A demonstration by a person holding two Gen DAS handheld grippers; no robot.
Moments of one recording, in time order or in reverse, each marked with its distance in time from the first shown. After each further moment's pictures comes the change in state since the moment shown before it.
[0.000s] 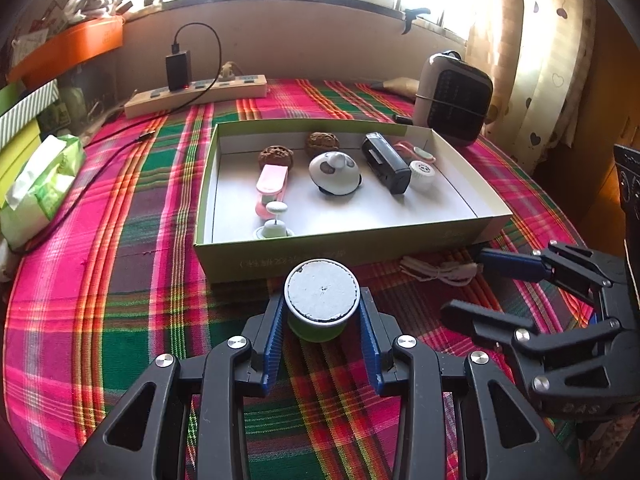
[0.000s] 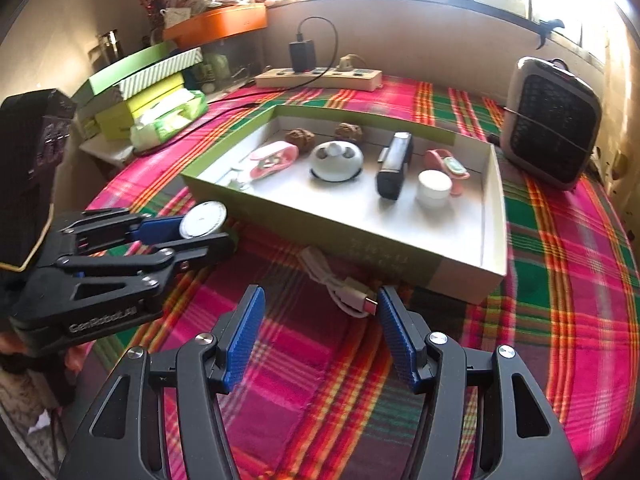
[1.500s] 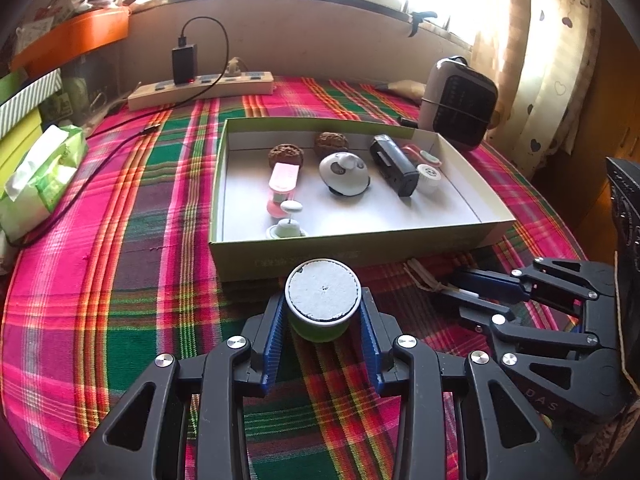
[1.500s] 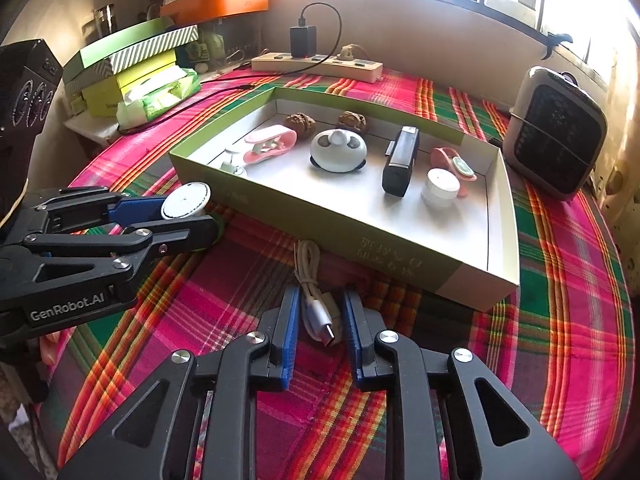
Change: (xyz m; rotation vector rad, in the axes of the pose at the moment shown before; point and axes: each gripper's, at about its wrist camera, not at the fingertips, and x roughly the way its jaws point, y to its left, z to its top) left arm 0.000 0.010 0.001 -0.023 0.009 -0.011; right arm 0.016 0.010 0.003 -0.046 0.038 -0.092
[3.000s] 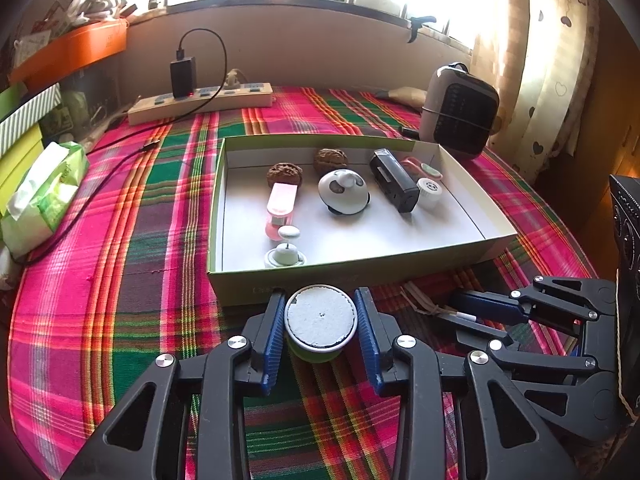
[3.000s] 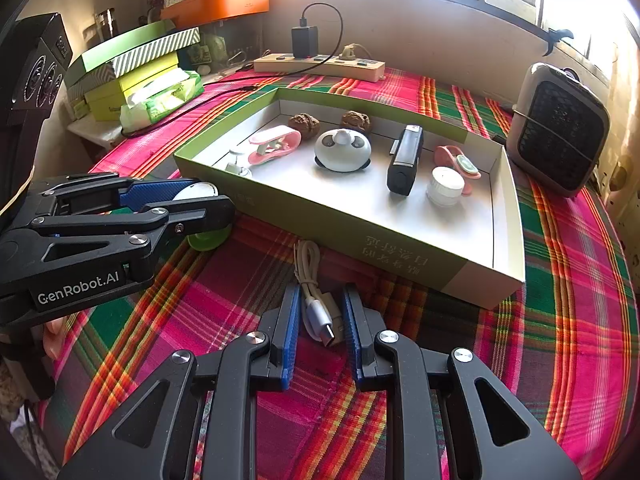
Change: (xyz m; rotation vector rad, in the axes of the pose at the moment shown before) left arm 0.001 -0.004 0.010 0.017 -0.027 0.015; right arm 0.000 0.002 0.000 0.015 -0.001 0.019
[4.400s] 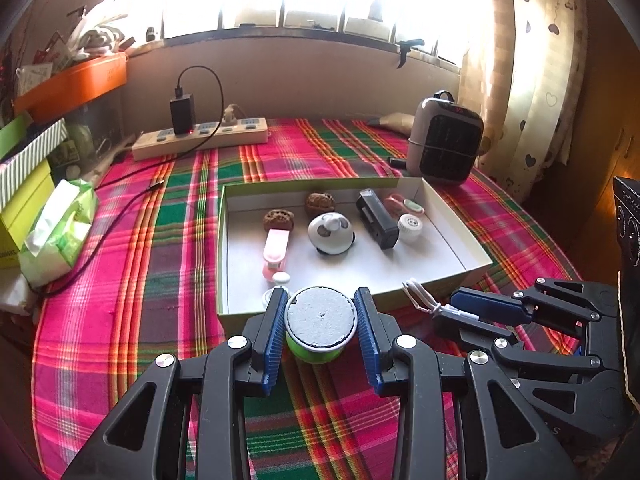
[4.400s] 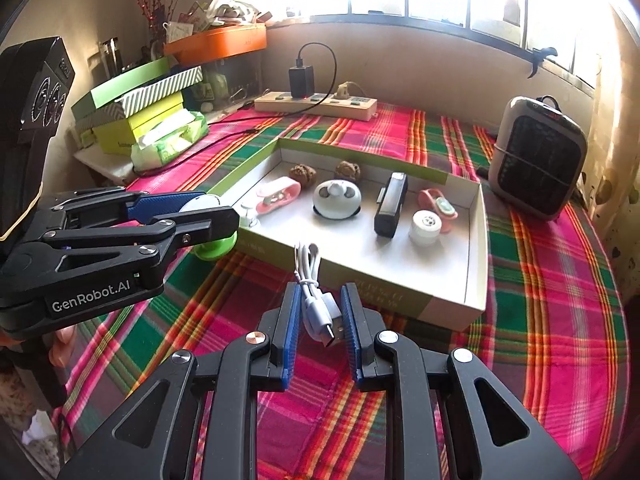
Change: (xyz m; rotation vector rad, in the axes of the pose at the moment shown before) left arm -0.029 -0.011 0.019 0.025 -0.072 0.006; right arm -0.034 0.000 0.015 0.030 -0.103 0.001
